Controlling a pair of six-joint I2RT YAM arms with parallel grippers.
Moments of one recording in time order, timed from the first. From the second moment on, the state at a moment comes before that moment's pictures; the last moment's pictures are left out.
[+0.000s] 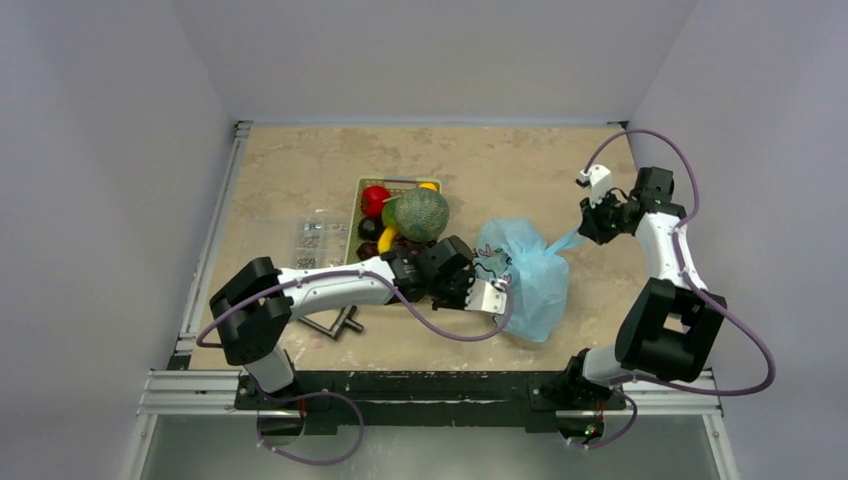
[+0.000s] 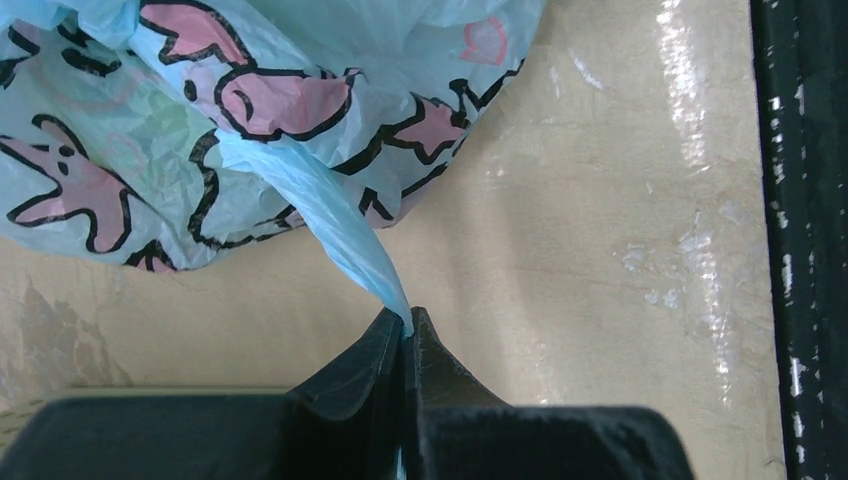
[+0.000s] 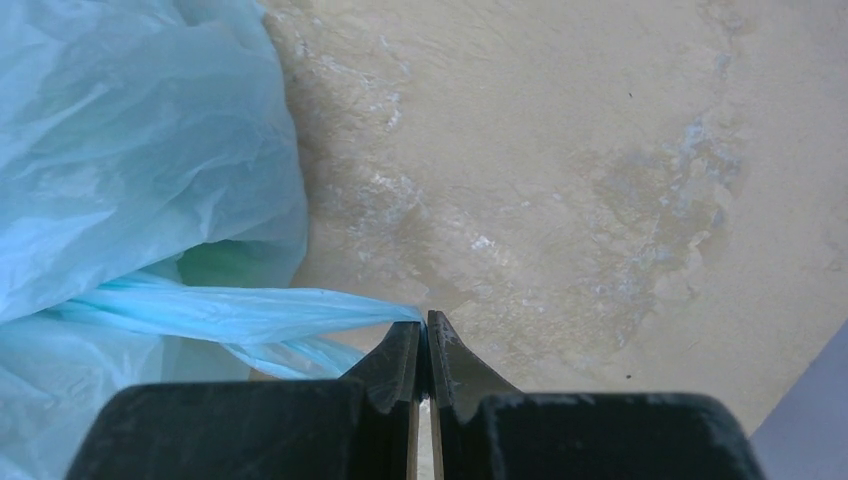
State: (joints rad) left arm -1.09 1.66 1.12 -0.34 0.21 0.68; right arm -0.33 1.44 1.05 -0.63 -0.52 -0.82
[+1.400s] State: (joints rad) left arm 0.06 1.42 1.59 -1.01 0.60 0.05; right arm 0.05 1.34 1.33 -0.60 -0.46 -0.19
